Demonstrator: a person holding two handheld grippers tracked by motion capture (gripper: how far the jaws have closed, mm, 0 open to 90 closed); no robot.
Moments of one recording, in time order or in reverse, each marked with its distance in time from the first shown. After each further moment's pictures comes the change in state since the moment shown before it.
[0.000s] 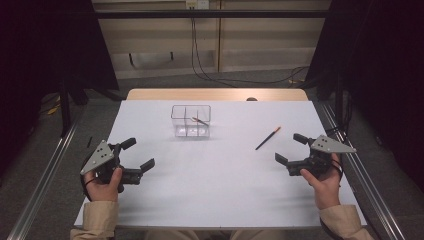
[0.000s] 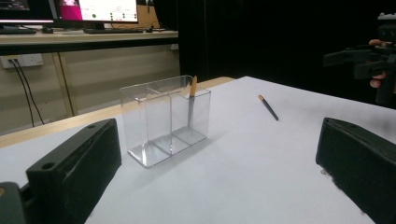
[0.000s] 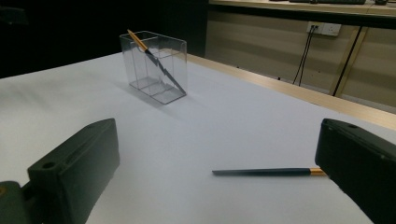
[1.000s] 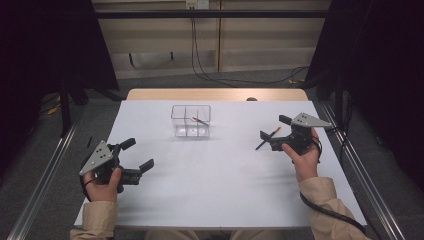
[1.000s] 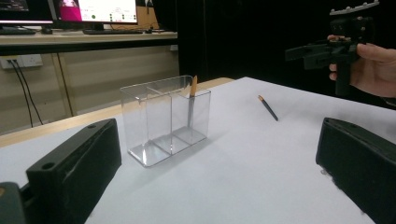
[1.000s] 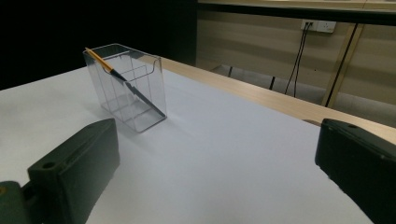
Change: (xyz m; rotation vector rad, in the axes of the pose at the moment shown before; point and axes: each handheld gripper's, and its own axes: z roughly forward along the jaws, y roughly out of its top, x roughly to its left) left arm 0.001 -0.002 -0.001 -0.006 -0.005 -0.006; right arm -0.021 0.025 0.069 0.012 -0.029 0.031
